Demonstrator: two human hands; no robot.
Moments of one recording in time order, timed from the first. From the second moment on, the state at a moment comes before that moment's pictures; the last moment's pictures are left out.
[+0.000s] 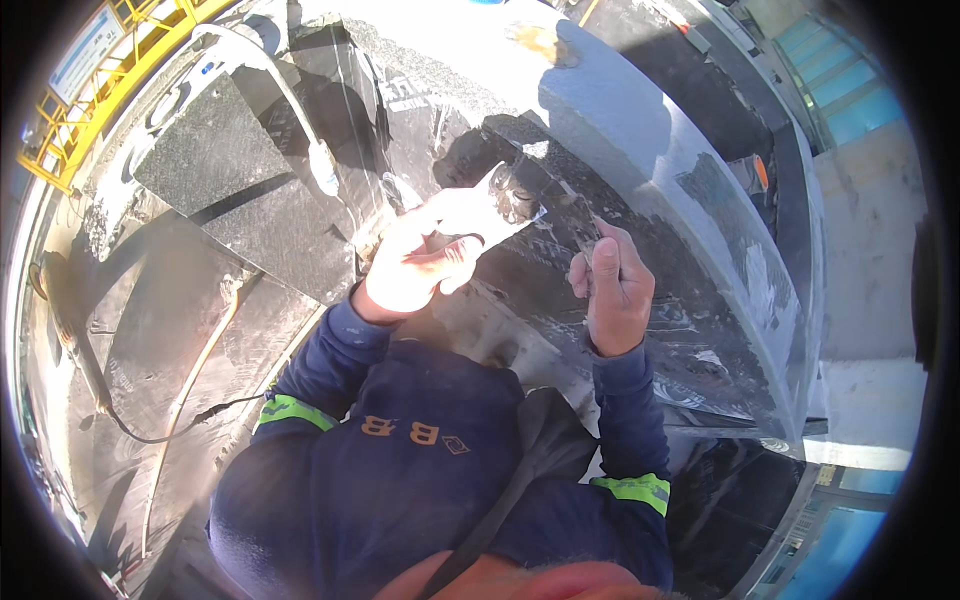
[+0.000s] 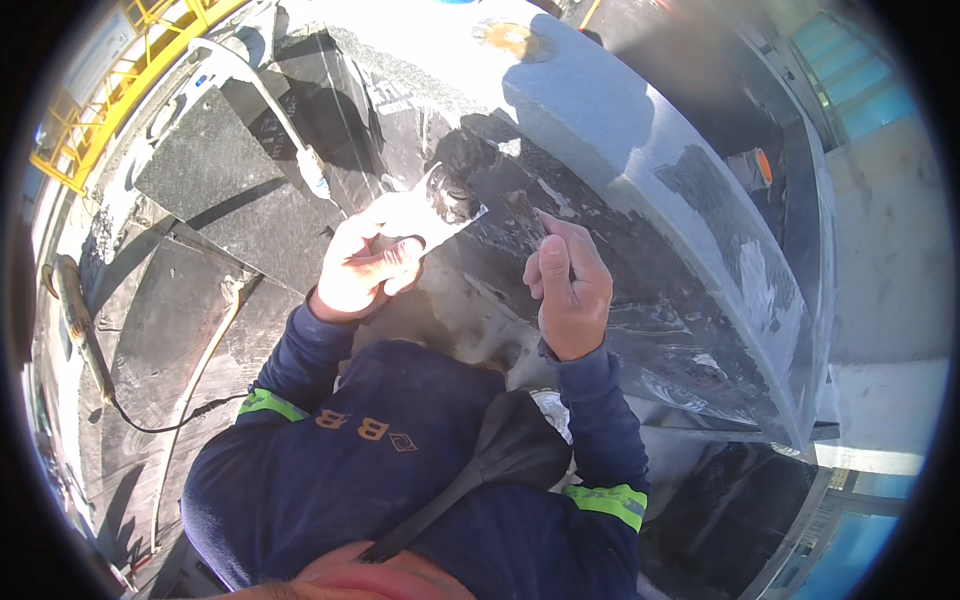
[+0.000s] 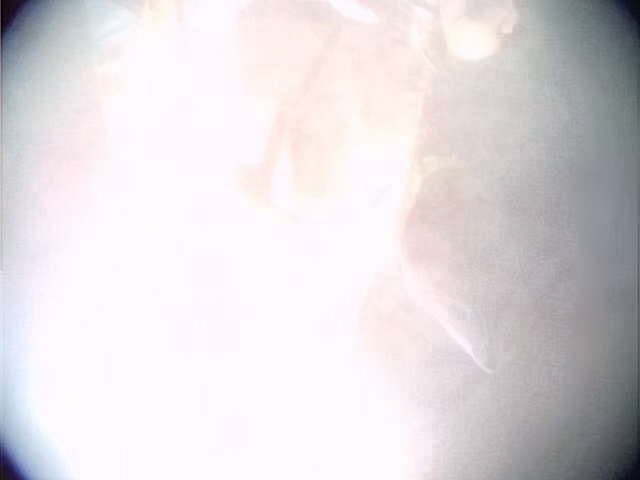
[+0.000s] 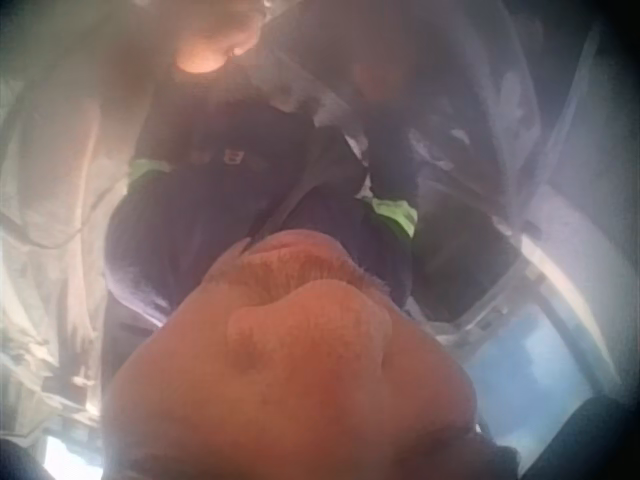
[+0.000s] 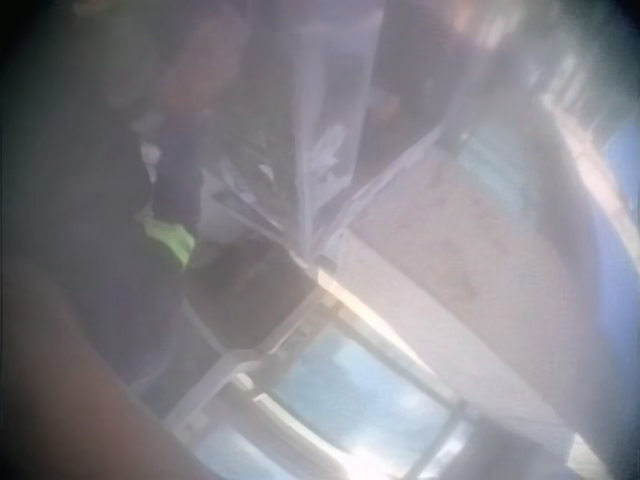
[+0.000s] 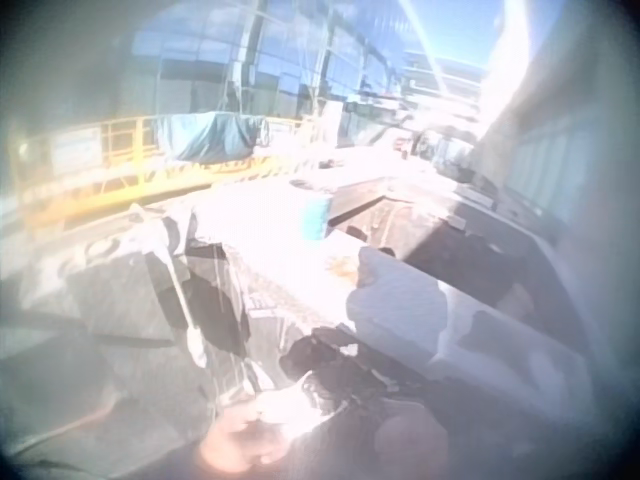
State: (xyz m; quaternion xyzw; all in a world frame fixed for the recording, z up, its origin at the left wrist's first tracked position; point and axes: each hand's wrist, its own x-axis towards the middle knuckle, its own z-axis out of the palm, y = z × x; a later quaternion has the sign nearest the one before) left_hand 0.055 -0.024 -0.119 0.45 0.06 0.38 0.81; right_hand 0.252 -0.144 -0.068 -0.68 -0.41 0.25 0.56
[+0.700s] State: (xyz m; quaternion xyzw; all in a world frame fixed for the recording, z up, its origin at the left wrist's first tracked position) left_hand 0.088 -0.020 -0.116 0.83 0.10 0.51 0.20; right_hand 0.250 -0.143 -0.050 -0.58 -0.27 0.47 0.61
